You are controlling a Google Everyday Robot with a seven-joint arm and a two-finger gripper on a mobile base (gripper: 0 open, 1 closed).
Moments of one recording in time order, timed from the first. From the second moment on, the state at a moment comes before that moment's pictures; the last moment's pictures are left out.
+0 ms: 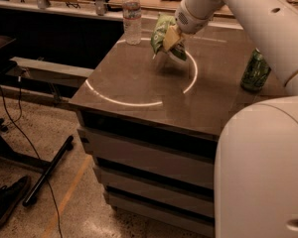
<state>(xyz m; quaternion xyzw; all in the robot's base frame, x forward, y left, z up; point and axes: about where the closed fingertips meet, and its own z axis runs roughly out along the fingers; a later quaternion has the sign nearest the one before) 0.760 -0.091 0.904 -0.33 0.90 0.06 0.27</state>
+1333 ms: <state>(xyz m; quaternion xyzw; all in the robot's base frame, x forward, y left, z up) 0.798 -0.065 0.875 -0.28 0.91 0.07 0.28</state>
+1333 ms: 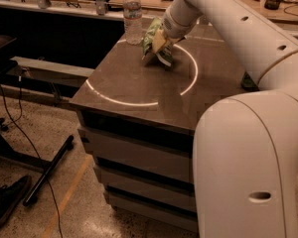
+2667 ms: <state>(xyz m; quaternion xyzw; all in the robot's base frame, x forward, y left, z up) 0.805 -0.054 0.861 -0.28 0.92 0.06 0.26</state>
